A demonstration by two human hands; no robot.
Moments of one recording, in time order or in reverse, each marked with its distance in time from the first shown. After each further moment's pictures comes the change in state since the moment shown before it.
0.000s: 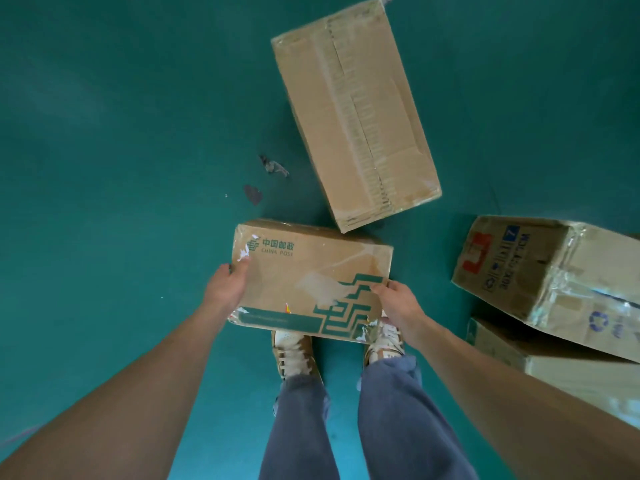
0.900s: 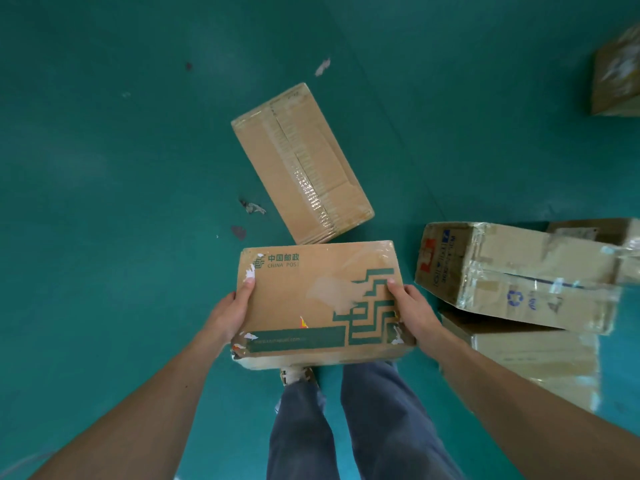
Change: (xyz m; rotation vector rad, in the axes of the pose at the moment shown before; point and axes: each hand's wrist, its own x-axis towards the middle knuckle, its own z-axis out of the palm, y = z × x) left_hand -0.131 0.060 -0.010 0.098 -0.137 0.031; right_hand -0.088 0.011 -0.115 0.164 0.095 -0.077
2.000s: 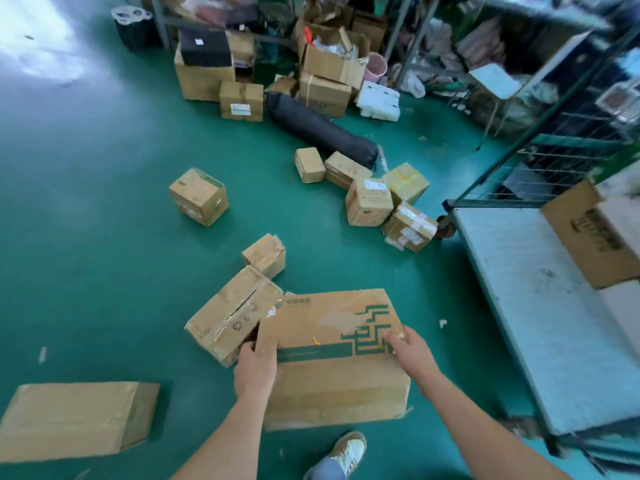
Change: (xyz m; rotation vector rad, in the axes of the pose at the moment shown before) left_hand -0.528 0.024 0.301 0.621 -0.205 0.721; right_hand -0.487 0.339 -0.296 0.801 0.759 -0.013
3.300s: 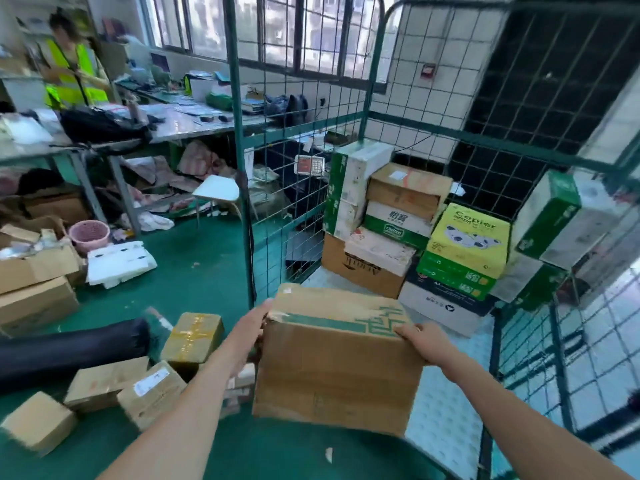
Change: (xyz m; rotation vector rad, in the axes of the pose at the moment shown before) left_hand -0.192 0.566 0.526 0.419 -0.916 0.660; right_hand 0.187 0.027 -0.603 0.331 0.575 0.242
